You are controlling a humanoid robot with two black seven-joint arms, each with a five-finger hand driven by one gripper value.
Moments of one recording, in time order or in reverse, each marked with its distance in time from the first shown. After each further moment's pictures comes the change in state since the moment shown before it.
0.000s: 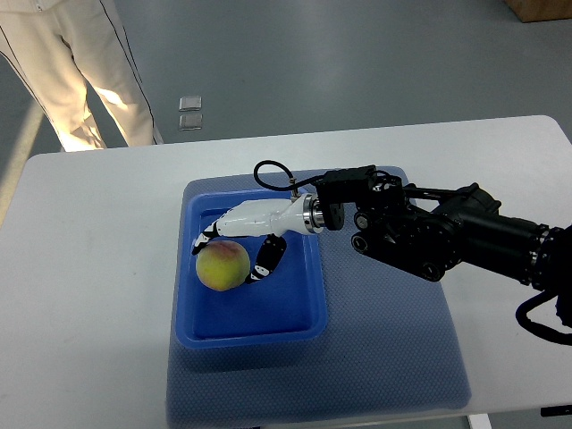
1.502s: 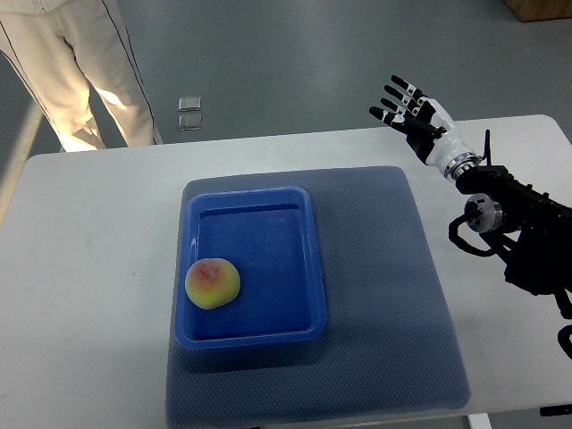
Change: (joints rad) left arm 0.000 0.000 0.000 0.000 0.000 0.000 0.000; right arm -0.208 -0.145 0.354 -0.372 1.511 0.003 0.003
